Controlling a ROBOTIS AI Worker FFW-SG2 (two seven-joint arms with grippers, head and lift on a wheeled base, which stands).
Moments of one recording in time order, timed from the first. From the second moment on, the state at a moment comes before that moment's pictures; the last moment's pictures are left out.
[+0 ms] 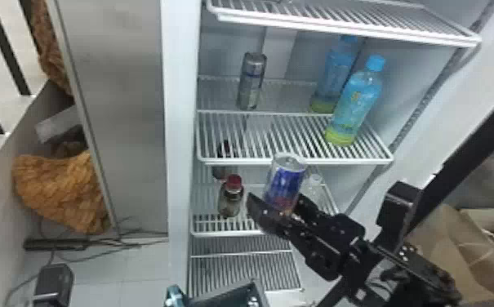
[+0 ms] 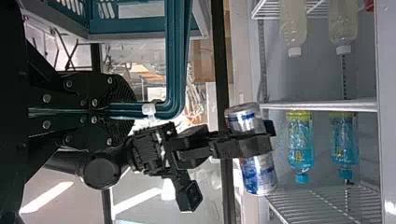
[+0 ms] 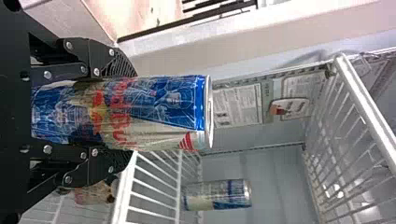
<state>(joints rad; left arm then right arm) 0.31 0.08 0.21 -1.94 1.24 1.57 -0.49 0.51 -0.15 -0.11 -2.38 -0.25 0.56 0.58</state>
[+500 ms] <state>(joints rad) 0.31 0.08 0.21 -1.94 1.24 1.57 -0.49 0.59 -0.16 -0.14 -2.41 -0.28 0.67 0.72</state>
